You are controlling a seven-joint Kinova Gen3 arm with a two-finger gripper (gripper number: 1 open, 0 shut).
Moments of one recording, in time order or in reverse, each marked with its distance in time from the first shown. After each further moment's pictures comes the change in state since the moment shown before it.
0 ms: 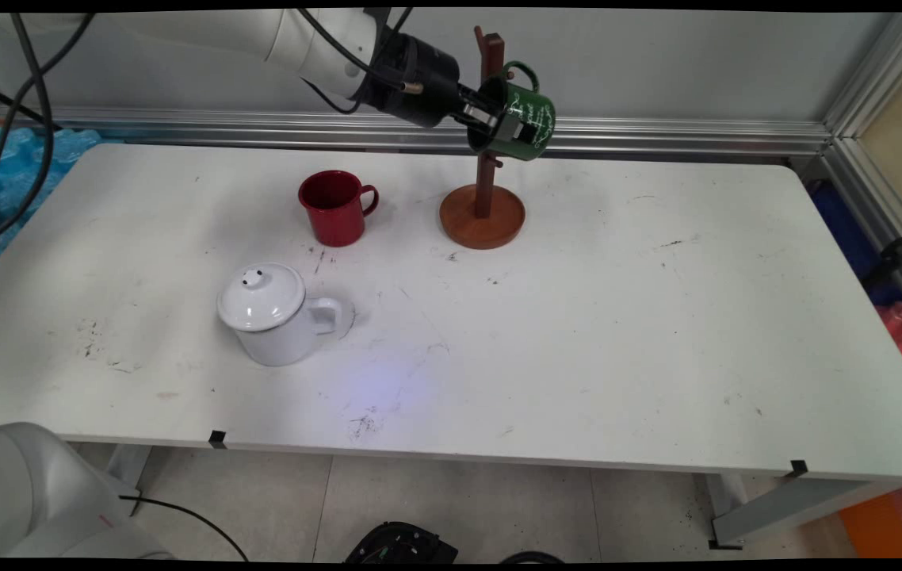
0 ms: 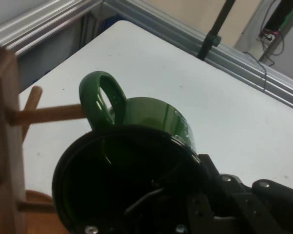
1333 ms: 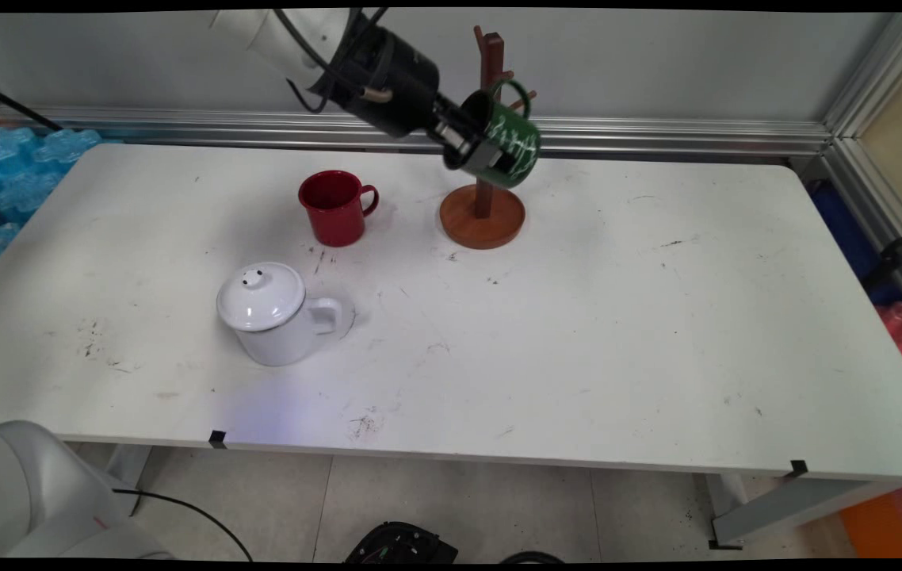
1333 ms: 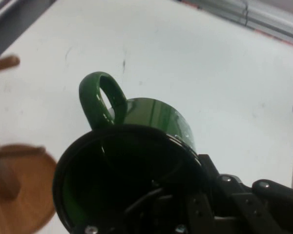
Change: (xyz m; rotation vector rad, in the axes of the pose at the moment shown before) arm 0.008 0.052 -0.044 -0.002 -0.175 0.135
